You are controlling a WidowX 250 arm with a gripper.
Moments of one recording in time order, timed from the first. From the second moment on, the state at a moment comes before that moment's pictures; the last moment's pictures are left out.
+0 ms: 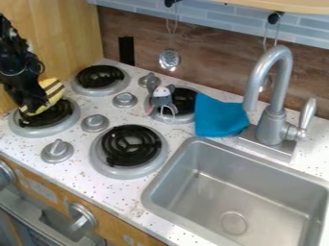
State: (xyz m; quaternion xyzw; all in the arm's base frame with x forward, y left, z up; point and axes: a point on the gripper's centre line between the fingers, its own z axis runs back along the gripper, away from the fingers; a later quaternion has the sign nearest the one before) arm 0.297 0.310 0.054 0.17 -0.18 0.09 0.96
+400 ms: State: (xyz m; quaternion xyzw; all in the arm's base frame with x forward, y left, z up) arm 0.298 0.265 0.096 0.16 -0.24 0.05 0.96
